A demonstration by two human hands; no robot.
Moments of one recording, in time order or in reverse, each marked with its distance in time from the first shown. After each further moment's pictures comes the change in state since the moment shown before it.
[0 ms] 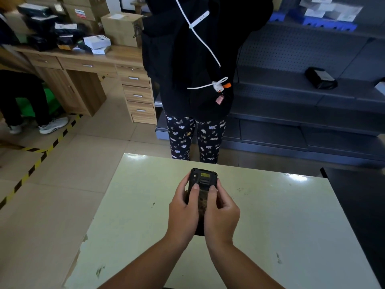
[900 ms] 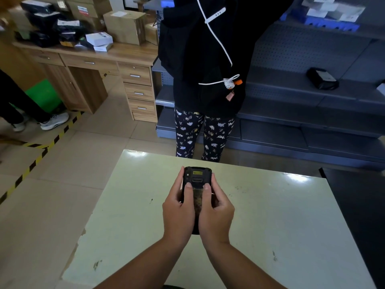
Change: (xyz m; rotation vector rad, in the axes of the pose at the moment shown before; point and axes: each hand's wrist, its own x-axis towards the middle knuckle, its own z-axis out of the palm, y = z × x) left_hand -0.009 -0.007 0.004 -0.010 0.144 0.032; right_hand -0.006 0.002 -0.008 0.040 -0.120 -0.069
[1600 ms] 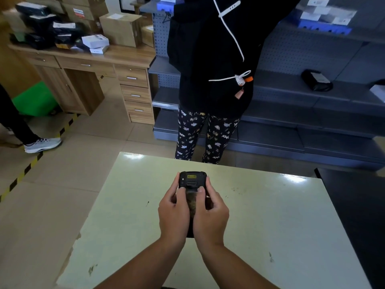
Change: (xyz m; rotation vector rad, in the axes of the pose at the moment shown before) left_hand -0.001 0.010 0.006 -0.092 0.063 -0.167; right_hand -0.001 0.002 0.000 -0.071 0.007 -0.006
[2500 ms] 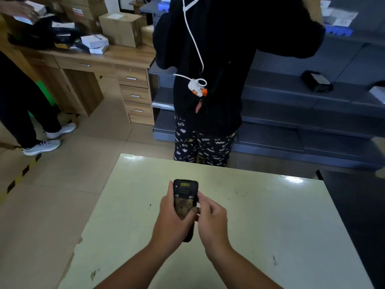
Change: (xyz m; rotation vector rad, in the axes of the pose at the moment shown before) left_hand 0.029 -0.028 -0.039 0.498 -0.285 0.194; right_hand 0.005 -0.004 0.001 -0.008 -0.197 0.260
